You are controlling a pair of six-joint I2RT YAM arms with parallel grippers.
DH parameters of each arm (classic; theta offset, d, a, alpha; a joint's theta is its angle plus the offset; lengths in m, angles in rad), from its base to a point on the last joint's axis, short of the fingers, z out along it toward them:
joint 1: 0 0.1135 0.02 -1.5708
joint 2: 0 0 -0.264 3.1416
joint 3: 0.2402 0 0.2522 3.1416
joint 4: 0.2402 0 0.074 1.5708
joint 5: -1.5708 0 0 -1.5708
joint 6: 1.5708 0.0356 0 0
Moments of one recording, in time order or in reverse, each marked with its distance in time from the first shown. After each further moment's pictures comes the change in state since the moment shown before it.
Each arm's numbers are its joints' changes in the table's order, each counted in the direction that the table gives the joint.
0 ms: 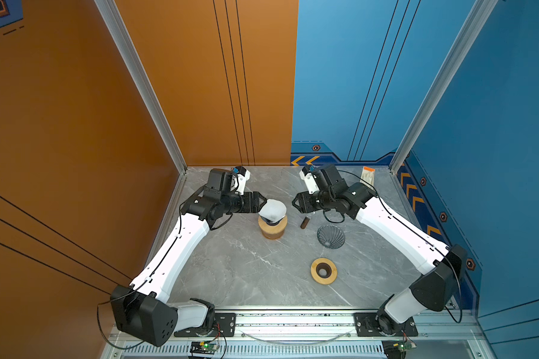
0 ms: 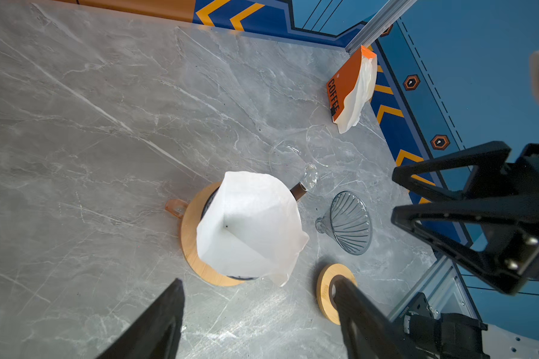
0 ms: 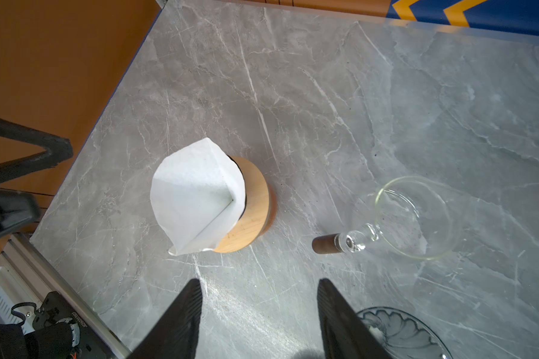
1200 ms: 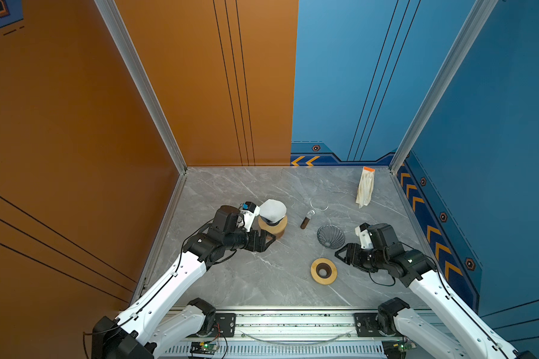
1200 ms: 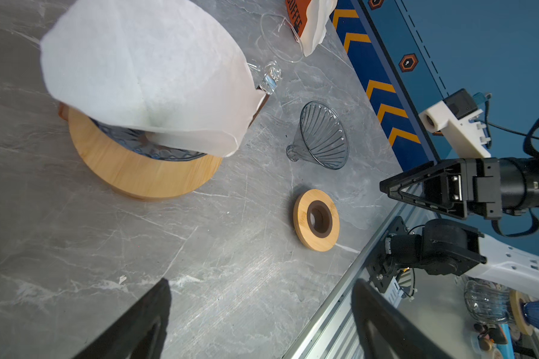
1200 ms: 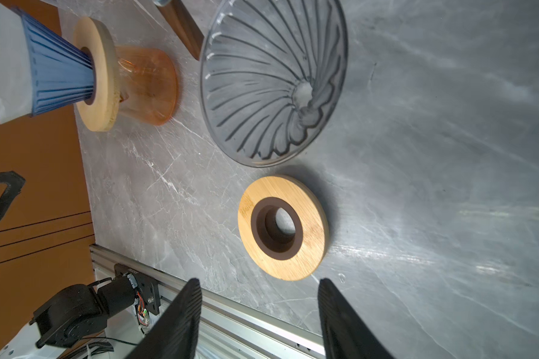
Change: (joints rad) left arm -0.185 -0.282 -0.433 -0.154 -0.054 -0.058; right arm -0.246 -0.739 -0.886 0.051 0.267 0.419
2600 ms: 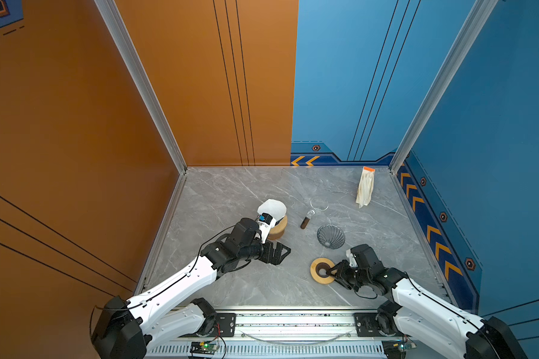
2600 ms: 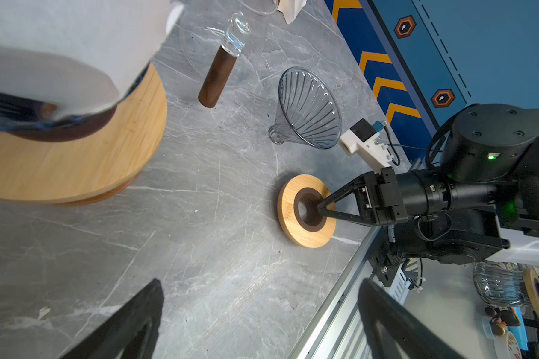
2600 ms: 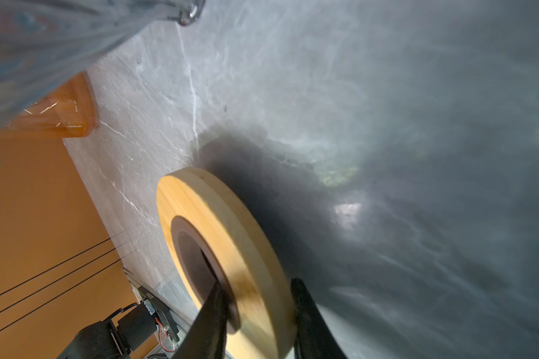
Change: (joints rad) left arm -0.201 0.070 -0.105 -0.224 0.119 -0.097; right arm 0.123 0.101 -0.382 -0.541 0.037 0.381
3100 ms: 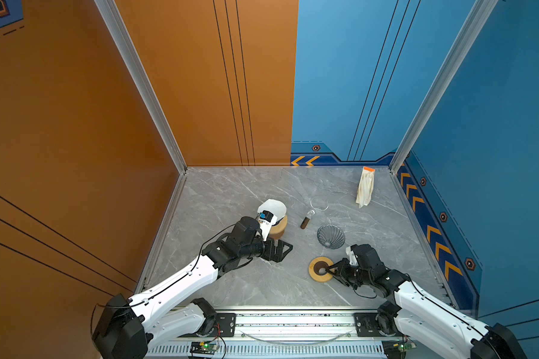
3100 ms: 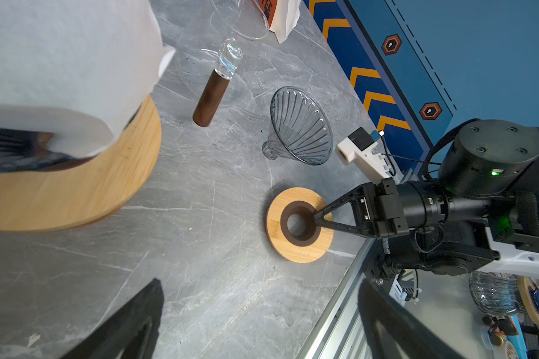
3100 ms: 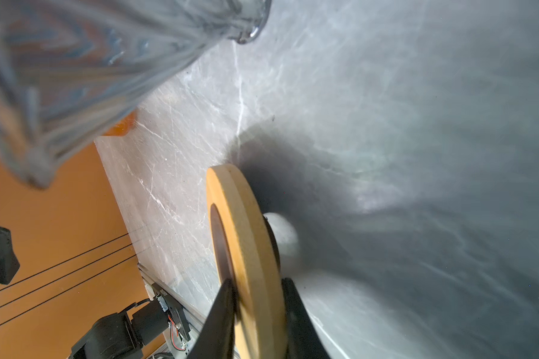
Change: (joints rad) left arm 0.000 0.015 0.000 -0.060 -0.001 -0.011; right arm 0.017 -0.053 0.006 -0.025 -0.005 0.001
